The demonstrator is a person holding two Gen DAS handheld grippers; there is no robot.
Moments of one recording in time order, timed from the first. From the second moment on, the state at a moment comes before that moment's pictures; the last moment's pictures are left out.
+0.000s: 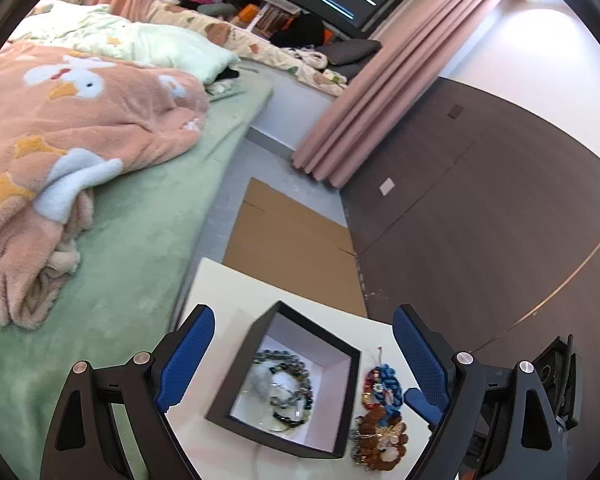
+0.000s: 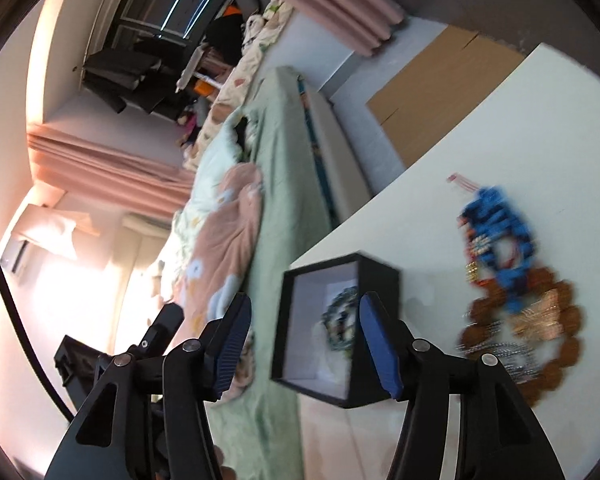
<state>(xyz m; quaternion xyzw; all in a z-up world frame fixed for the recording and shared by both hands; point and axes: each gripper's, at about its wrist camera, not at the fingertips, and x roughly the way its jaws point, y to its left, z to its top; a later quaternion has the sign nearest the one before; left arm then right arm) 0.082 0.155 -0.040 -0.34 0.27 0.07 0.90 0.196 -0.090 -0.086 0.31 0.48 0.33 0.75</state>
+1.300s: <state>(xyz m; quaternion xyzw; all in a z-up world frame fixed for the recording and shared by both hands) 0.125 -0.063 -0.093 -0.08 0.43 -0.14 0.89 0.183 -0.272 -0.081 0.27 0.52 0.16 0.80</state>
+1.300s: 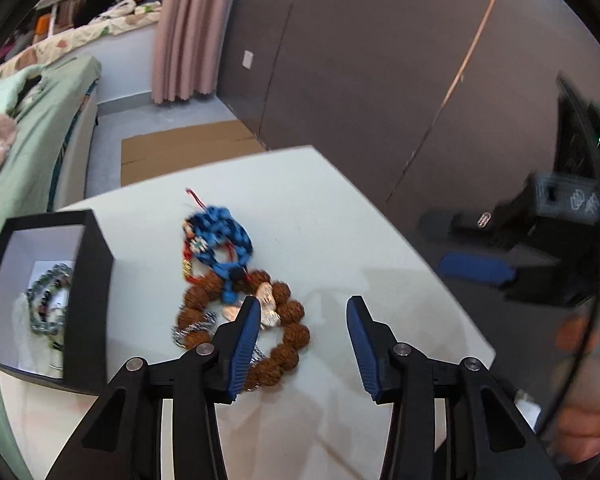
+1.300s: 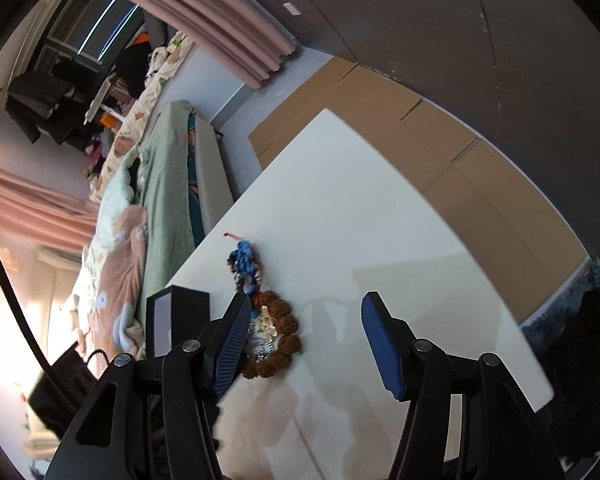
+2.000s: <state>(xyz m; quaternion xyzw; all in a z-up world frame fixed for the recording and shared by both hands) 0.132 -0.080 -0.124 -0.04 0.46 -0.10 0.88 0.183 -0.277 -0.081 0.28 0.52 0.17 0.79</state>
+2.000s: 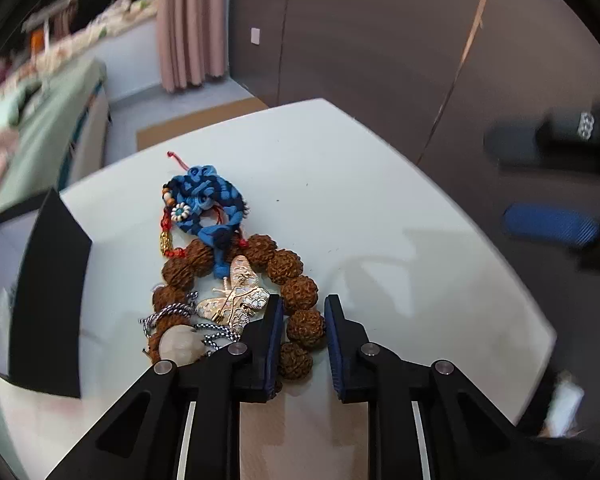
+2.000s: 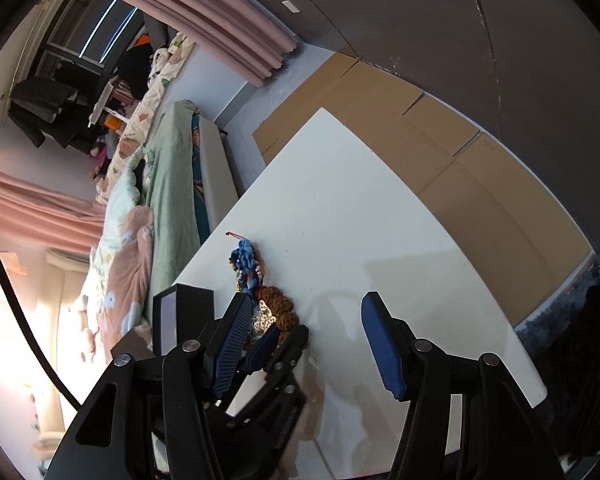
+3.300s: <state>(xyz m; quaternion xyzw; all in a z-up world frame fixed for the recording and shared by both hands) 0.083 0.078 -0.008 -0.29 0.26 -0.18 0.90 0.190 -0.162 -0.113 0.12 0.57 0.15 0.80</state>
